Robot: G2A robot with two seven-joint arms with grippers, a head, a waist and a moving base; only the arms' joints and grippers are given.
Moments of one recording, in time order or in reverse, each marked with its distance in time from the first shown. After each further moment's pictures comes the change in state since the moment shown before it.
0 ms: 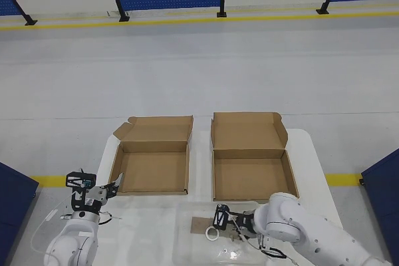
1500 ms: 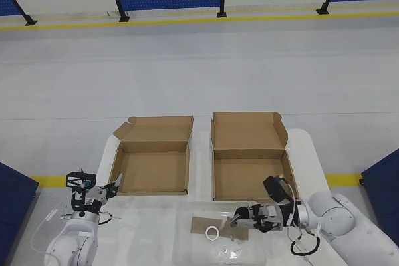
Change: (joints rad) left arm 0.000 0.000 0.000 0.000 0.000 0.000 0.000; right arm -0.243 0.104 0.364 0.200 0.940 -0.556 -0.346
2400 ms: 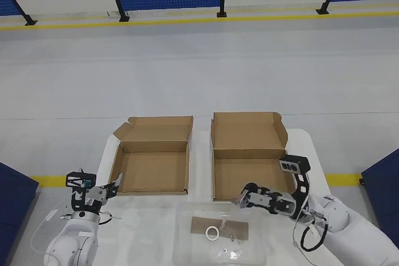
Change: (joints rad) left arm 0.000 0.000 0.000 0.000 0.000 0.000 0.000; right arm 0.093 0.033 -0.155 -0.038 0.740 0.036 0.052
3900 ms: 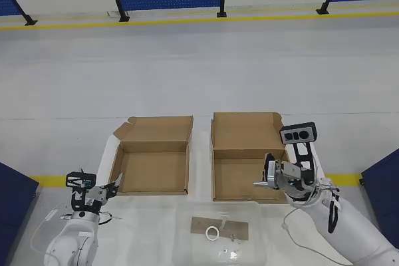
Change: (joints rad) left arm 0.000 0.000 0.000 0.000 0.000 0.000 0.000; right arm 0.133 -0.108 0.019 -0.123 0.563 0.260 0.247
